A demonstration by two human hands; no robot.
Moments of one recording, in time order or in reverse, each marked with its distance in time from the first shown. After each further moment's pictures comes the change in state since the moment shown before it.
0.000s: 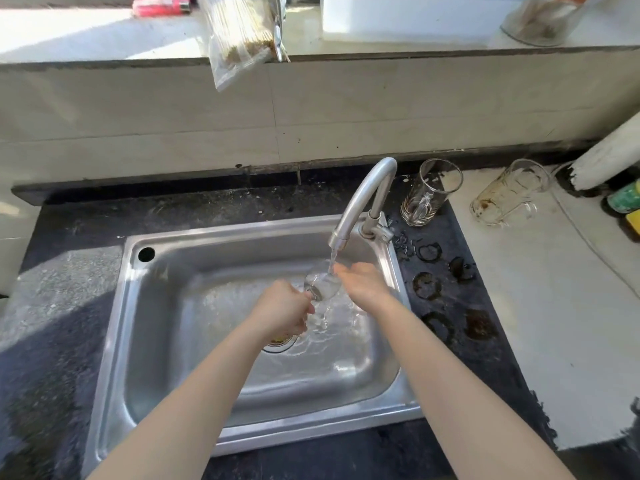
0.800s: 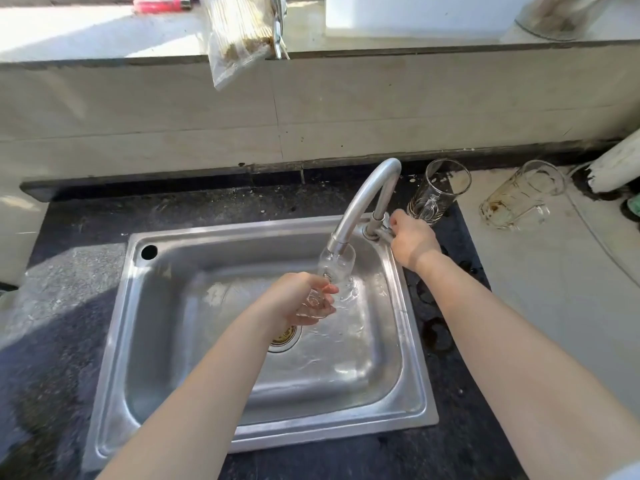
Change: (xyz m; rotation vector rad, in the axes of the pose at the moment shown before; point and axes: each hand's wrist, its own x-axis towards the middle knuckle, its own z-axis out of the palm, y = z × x) left_hand 0.002 0.027 0.002 -0.390 -0.261 -0.161; right_hand 0.058 -0.008 -0.082 -0.569 0.244 -0.266
